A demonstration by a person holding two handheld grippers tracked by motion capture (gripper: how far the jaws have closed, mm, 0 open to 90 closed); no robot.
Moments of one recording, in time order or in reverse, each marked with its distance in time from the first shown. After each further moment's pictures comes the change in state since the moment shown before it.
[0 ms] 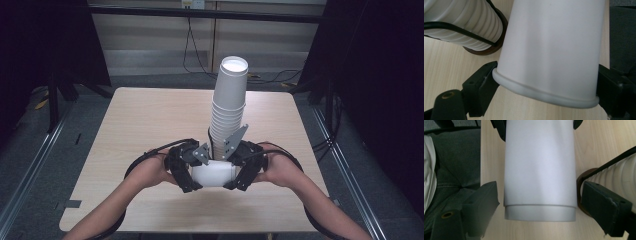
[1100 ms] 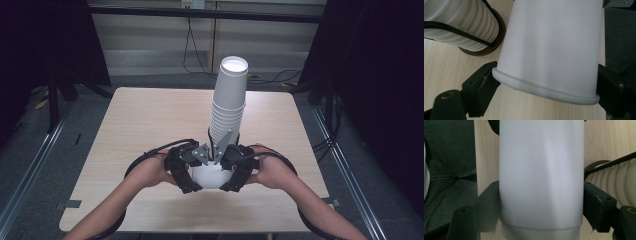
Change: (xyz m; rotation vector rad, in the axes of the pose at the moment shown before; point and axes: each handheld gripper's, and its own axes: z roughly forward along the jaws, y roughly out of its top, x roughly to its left) left arm -0.001 -0.001 0.002 -0.018 -0.024 -0.015; right arm 0.004 0.013 0.016 0.111 -0.018 -0.015
